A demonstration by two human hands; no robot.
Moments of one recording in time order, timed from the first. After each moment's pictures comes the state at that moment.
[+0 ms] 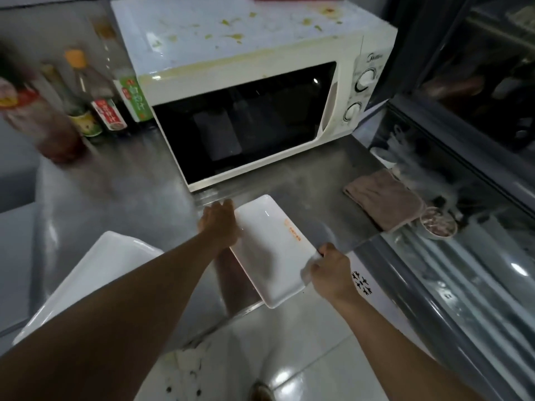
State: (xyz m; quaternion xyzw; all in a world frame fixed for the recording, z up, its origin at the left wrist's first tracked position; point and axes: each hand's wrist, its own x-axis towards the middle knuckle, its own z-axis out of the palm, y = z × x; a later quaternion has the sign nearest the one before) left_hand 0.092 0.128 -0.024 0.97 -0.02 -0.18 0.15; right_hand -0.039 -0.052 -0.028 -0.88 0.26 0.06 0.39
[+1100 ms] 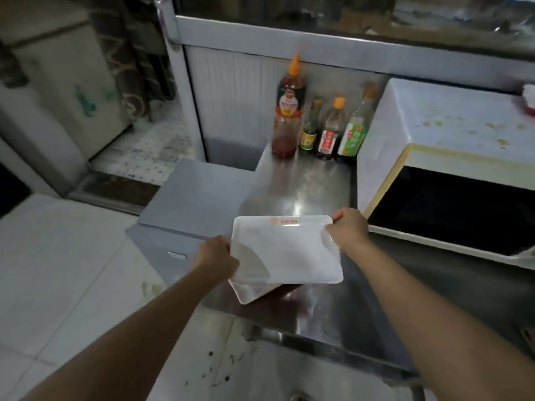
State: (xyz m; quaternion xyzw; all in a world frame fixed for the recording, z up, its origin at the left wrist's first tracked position) left_hand -0.068 0.382 0.028 0.88 0.36 -0.05 0.30; right_hand 0.096 0.190 0.043 -0.95 -0.03 0.08 0.31
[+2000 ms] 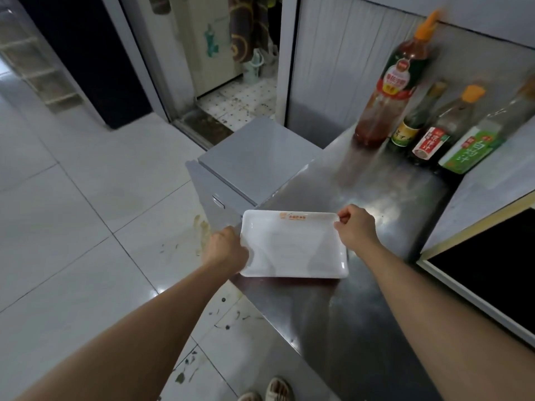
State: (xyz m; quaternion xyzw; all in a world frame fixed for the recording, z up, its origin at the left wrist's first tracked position) left_hand -0.078 0.341 -0.028 0.77 0.59 -0.04 0.24; right_hand 0.154 0.237 -0.039 -0.90 -0.29 0.18 0.28
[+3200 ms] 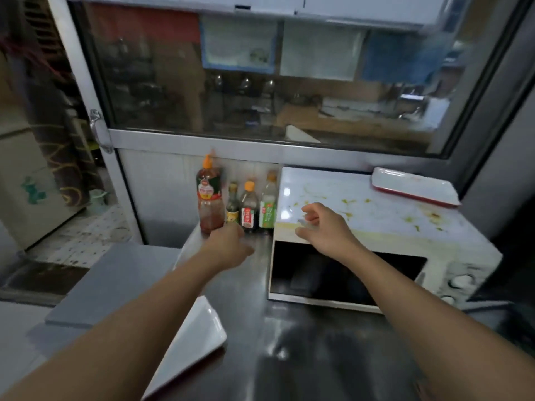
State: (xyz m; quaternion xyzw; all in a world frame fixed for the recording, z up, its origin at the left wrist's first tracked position) left_hand 0.088 0.227 0.191 0.94 0.17 0.03 0.30; right_hand 0.167 0.034 0.212 -0.90 -0.21 0.01 0.39
